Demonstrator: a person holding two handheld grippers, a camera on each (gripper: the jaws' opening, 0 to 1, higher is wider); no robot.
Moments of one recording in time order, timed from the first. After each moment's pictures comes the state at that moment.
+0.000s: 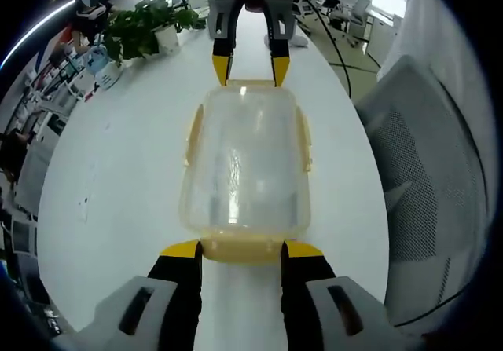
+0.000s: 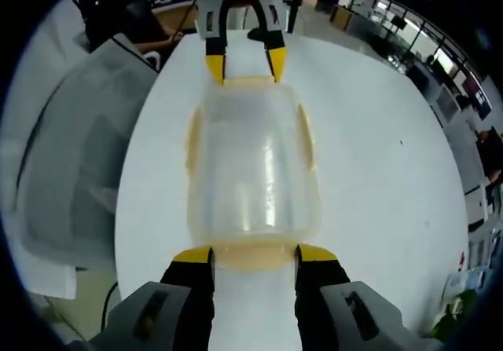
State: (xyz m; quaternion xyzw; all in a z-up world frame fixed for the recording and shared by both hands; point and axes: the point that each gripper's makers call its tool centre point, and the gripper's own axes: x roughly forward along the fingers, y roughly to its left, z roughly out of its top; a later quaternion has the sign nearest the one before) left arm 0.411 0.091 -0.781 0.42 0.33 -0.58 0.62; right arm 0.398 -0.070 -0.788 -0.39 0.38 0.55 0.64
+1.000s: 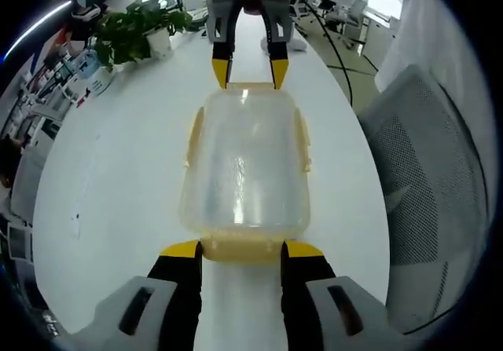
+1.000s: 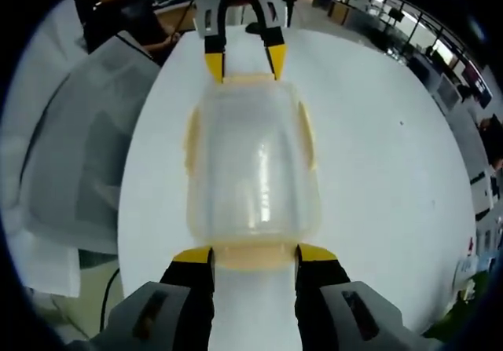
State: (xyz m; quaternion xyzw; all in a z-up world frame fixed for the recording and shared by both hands) left arm 0.409 0.059 -0.789 0.41 0.33 -0.59 0.61; right arm 0.393 -0.101 -0.799 -0.37 0.40 0.55 0.63
